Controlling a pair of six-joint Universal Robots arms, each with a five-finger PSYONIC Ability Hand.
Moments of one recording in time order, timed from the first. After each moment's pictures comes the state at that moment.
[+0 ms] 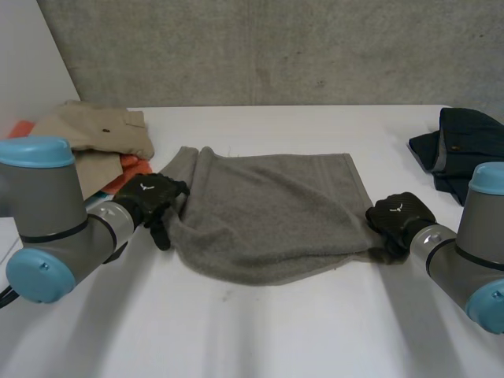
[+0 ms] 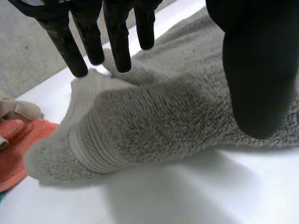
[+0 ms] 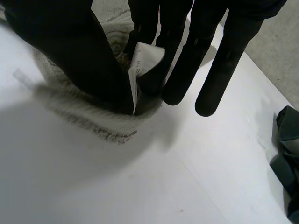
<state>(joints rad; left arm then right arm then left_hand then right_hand) 4.41 -2.11 -1.46 3.14 -1.37 3.49 1.80 -1.06 1.64 -0.10 1.41 2.51 0.28 0.46 0.27 0.27 0.11 1.12 1.19 1.18 1.19 0.99</state>
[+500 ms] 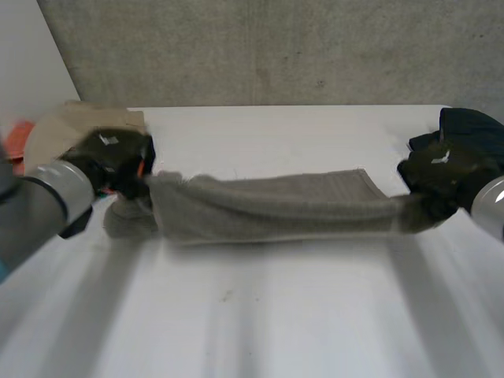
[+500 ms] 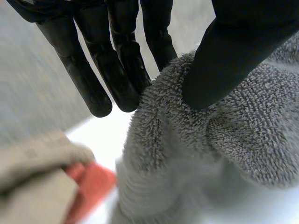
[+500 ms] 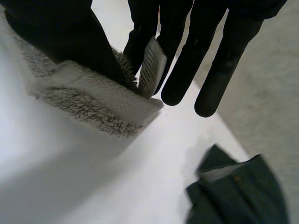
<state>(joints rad) 4.42 -1.77 -1.47 2.97 -1.40 3.39 1.71 -1.45 1.58 0.24 1.29 2.43 1.17 1.19 1.19 1.20 0.98 1.12 1.19 1.19 1.20 0.99</state>
